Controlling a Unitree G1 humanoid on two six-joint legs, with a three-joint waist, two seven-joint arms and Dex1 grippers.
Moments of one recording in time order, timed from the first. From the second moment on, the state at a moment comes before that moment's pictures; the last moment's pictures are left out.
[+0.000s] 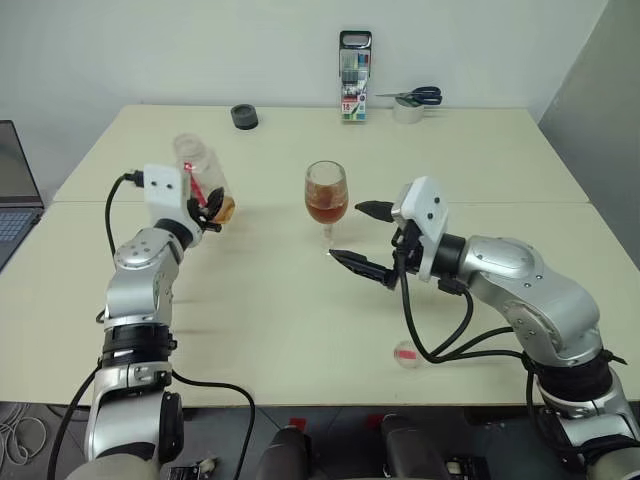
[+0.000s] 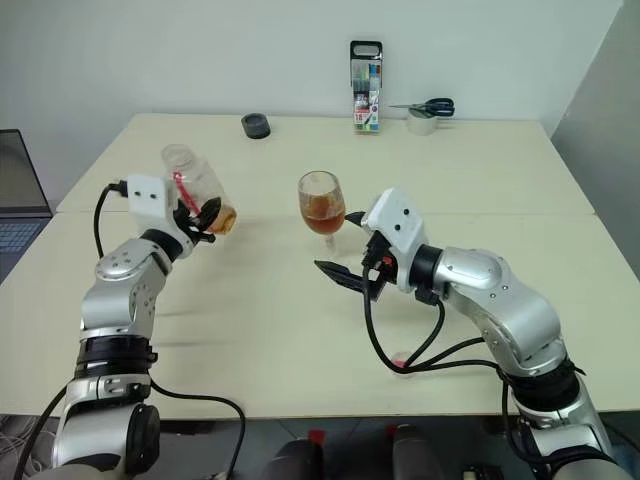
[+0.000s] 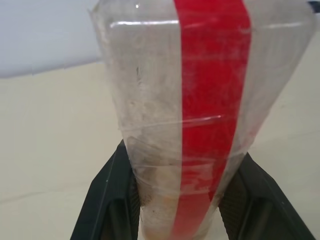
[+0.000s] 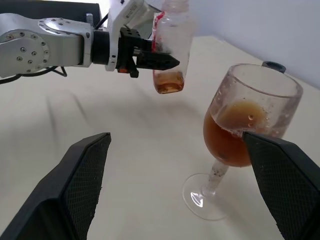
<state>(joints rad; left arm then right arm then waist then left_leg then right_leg) -0.57 0.48 0.26 0.30 -0.21 0.33 -0.35 -0.60 -0.47 0.21 -0.50 0.45 0.78 0.57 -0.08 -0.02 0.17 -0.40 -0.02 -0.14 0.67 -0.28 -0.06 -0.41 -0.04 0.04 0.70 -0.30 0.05</state>
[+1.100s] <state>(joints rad) -0.32 0.47 0.26 0.14 -0.23 0.26 -0.38 -0.33 -0.41 0.23 -0.44 0.20 0.50 0.45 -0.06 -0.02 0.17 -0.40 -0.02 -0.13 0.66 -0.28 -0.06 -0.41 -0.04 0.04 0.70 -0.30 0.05</state>
